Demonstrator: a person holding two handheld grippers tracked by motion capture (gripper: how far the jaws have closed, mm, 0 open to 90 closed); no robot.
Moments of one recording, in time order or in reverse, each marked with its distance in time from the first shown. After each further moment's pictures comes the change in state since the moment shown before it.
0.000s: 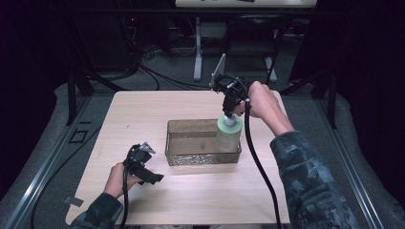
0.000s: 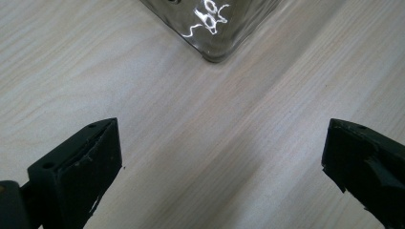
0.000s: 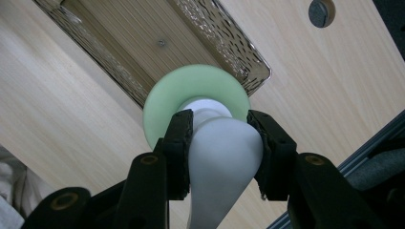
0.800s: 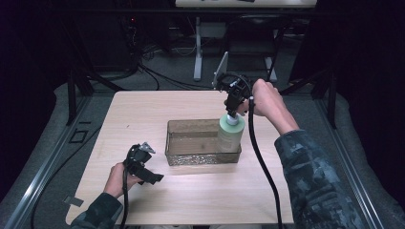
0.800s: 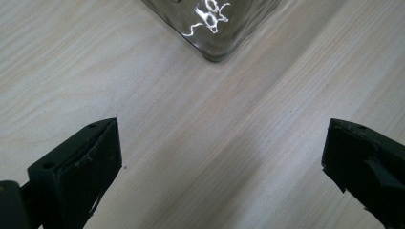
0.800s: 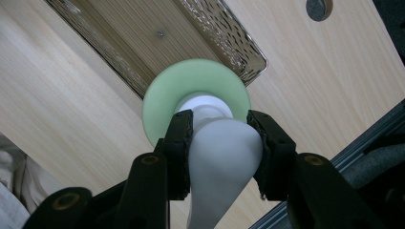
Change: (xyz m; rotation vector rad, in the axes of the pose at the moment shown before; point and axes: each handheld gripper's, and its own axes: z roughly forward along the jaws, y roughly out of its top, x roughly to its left) left arm 0.000 0.000 0.000 0.005 -0.001 0.000; right arm -0.004 -0.006 -0.008 0.020 0.005 -0.003
